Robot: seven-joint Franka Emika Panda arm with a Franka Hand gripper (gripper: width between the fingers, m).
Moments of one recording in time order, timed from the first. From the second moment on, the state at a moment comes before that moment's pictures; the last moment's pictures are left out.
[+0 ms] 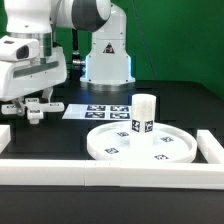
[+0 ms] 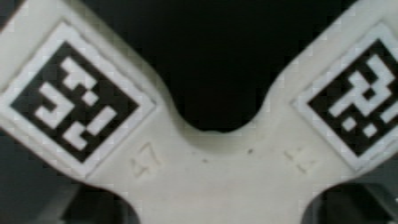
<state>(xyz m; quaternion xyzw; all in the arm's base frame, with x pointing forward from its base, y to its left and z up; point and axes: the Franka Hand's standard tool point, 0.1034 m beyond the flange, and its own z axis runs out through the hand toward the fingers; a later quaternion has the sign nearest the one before) 0.395 -0.188 0.025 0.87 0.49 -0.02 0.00</state>
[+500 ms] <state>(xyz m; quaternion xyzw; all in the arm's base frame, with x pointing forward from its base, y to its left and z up) 0.405 -0.172 0.032 0.89 0.46 -0.02 -0.01</state>
